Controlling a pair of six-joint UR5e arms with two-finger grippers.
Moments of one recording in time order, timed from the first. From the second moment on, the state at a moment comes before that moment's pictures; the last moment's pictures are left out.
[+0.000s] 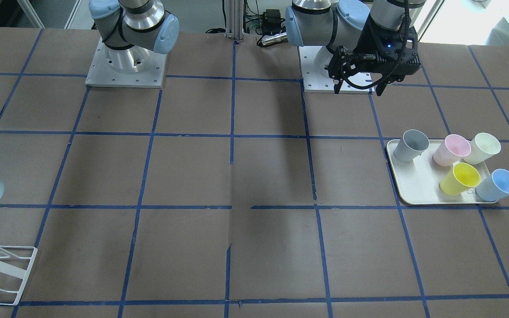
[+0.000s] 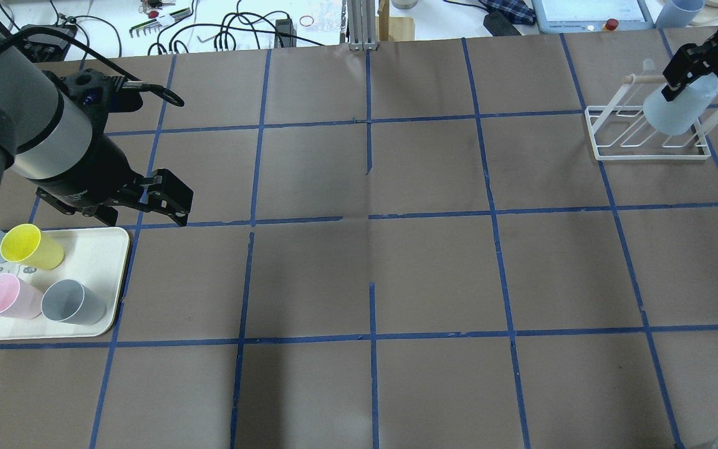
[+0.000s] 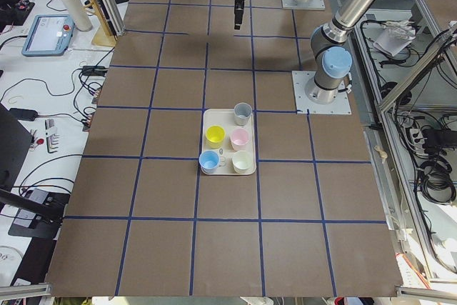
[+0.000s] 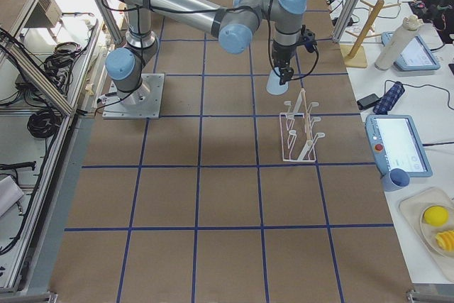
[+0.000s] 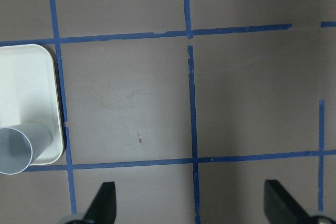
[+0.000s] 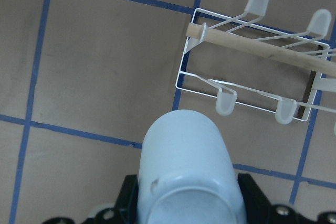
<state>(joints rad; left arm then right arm) -1.50 -1.34 -1.83 -1.51 1.57 0.10 1.19 -1.36 1.44 -1.72 -1.55 -0.62</state>
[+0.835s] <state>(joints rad) -1.29 -1.35 -1.81 -1.54 1.22 0.16 1.44 -1.53 1.45 -1.48 -1.45 -0.29</state>
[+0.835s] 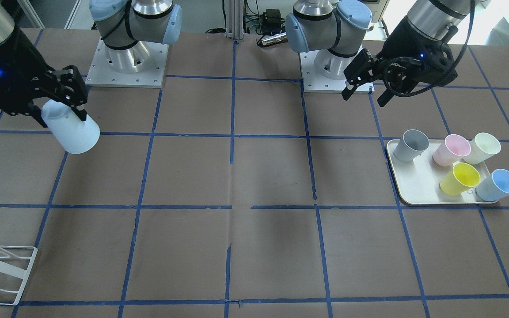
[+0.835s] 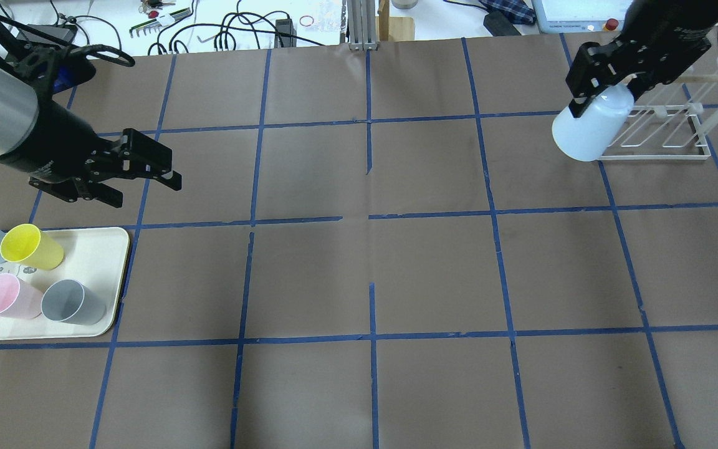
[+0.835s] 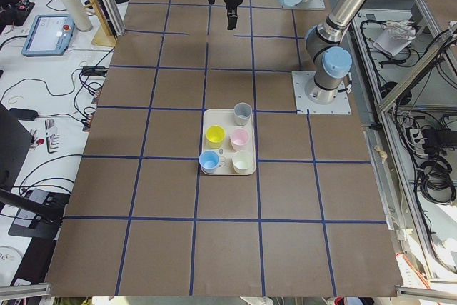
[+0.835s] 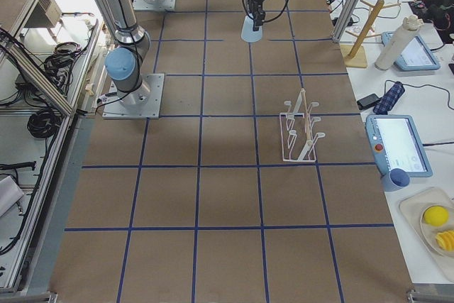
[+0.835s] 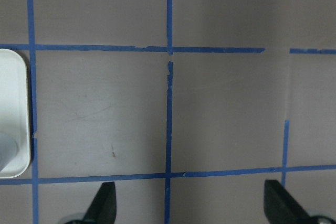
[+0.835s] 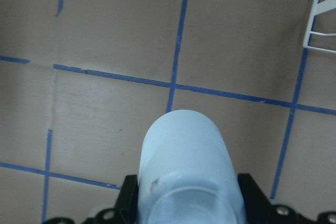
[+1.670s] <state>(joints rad) -1.21 -1.37 -1.83 -1.68 0.56 0.16 1.38 -1.49 1.46 -1.19 -0.84 -0.20</state>
